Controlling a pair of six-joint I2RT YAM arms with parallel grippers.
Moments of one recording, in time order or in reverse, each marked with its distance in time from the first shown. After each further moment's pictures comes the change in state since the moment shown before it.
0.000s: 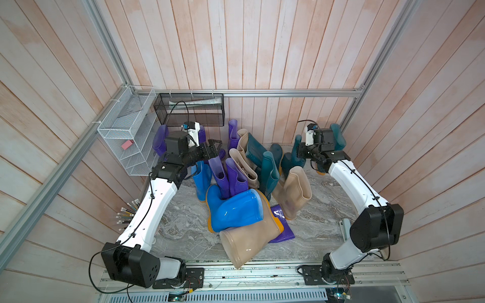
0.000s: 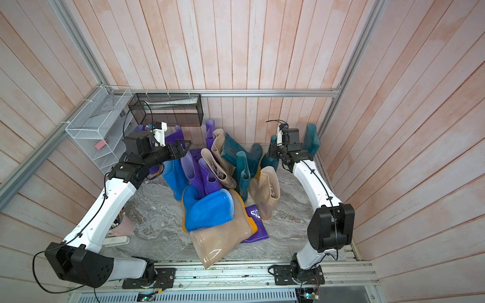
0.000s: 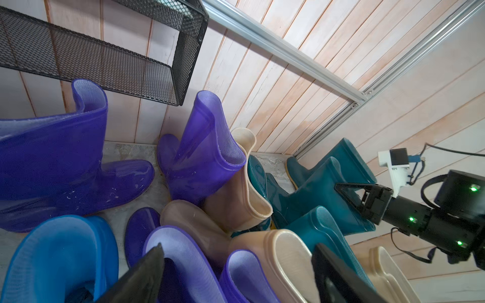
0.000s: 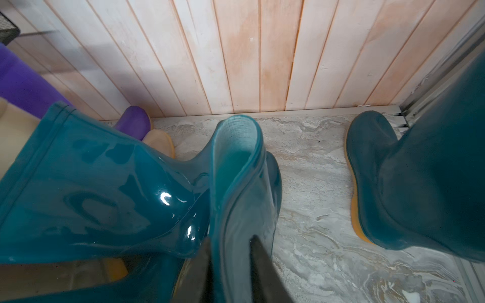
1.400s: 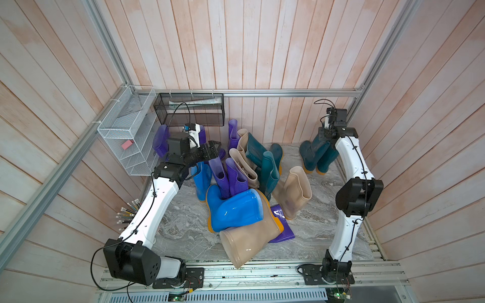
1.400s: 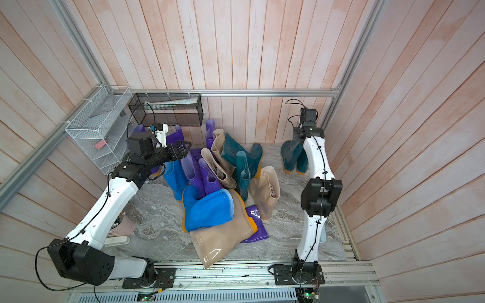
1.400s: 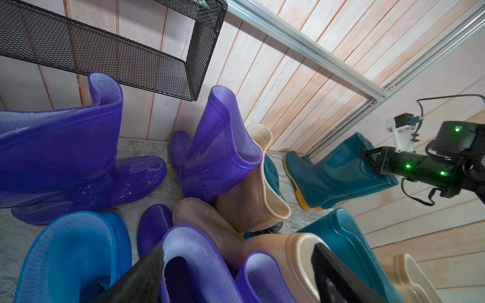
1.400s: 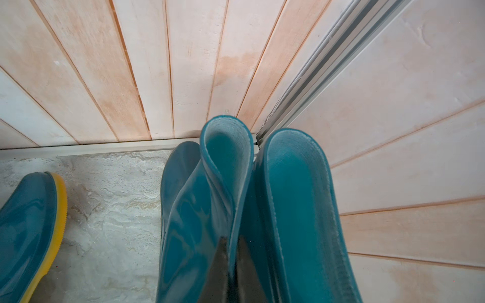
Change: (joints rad) left arm 0.000 0.018 -0.024 0.007 -0.044 0.018; right arm -0.212 0.466 0.672 -0.253 0.255 -0.273
